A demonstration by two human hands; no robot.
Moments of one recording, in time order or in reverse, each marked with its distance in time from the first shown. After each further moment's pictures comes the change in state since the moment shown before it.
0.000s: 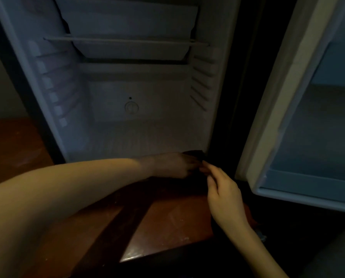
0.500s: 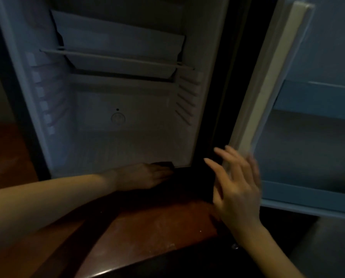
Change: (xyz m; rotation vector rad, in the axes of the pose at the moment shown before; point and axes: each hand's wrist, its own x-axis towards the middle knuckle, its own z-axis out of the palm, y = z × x) left_hand -0.049 0.006 -0.024 0.115 0.034 -0.092; right_hand 0.008 -0.012 -0.060 -0.687 0.466 -0.591
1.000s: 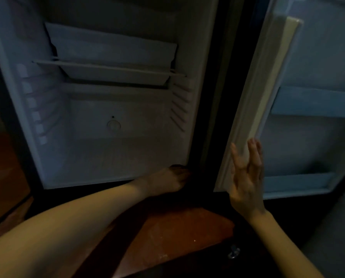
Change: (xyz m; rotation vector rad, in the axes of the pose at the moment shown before) left_hand 0.082 0.014 0.018 0.017 0.058 0.016; right_hand 0.001 0.068 0.040 0.149 0.224 -0.047
